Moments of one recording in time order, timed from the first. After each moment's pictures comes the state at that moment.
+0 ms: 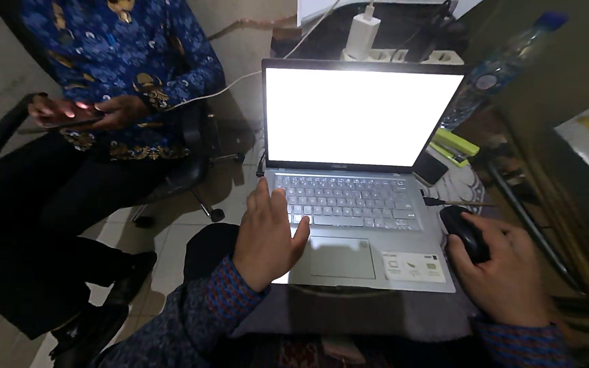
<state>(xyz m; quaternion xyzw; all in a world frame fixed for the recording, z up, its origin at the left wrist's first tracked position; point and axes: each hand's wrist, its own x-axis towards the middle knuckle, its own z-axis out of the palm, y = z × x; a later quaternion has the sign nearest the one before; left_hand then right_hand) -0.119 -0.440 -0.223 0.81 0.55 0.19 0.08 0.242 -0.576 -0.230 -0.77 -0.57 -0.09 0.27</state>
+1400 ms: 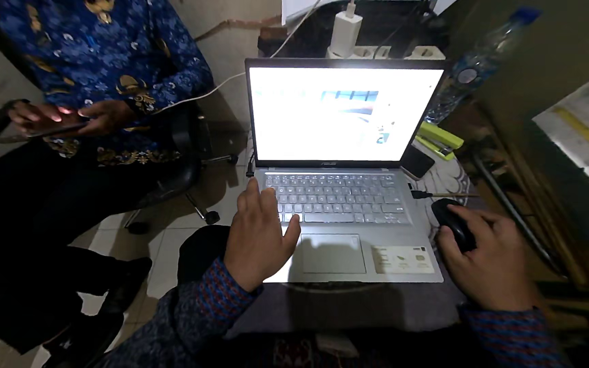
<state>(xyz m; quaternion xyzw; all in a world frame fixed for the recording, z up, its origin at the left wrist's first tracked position) -0.119 -0.439 -0.224 0.81 0.55 0.20 0.07 0.246 -0.577 -0.235 -0.78 -0.56 -0.10 0.25</state>
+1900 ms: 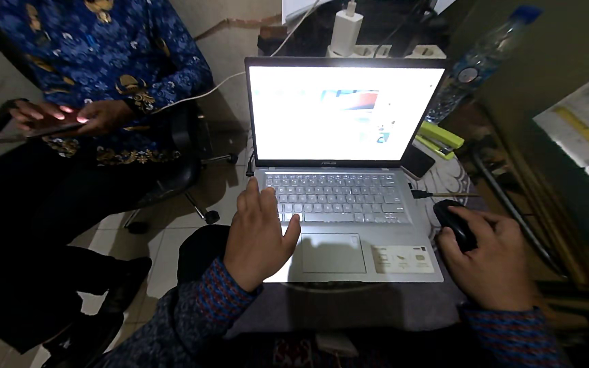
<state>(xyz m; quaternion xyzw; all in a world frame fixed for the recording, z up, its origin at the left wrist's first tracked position) -0.119 -0.439 -0.226 0.81 0.55 0.20 0.07 0.243 -0.577 -0.234 -0.79 -0.54 -0.11 0.26</state>
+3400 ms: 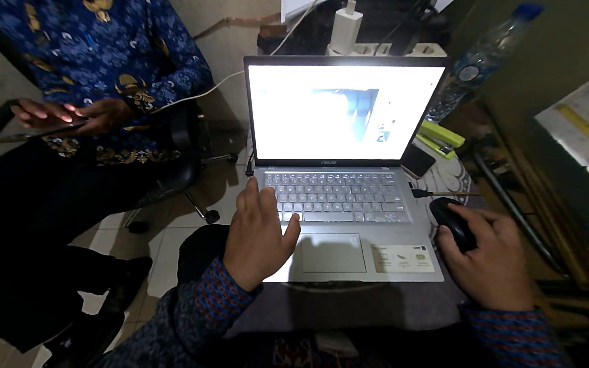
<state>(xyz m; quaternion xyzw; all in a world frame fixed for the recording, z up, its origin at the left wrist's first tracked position) -0.119 -0.440 -0.225 0.80 0.55 0.20 0.07 0.244 -0.576 -0.235 -0.78 -0.56 -0.10 0.27</state>
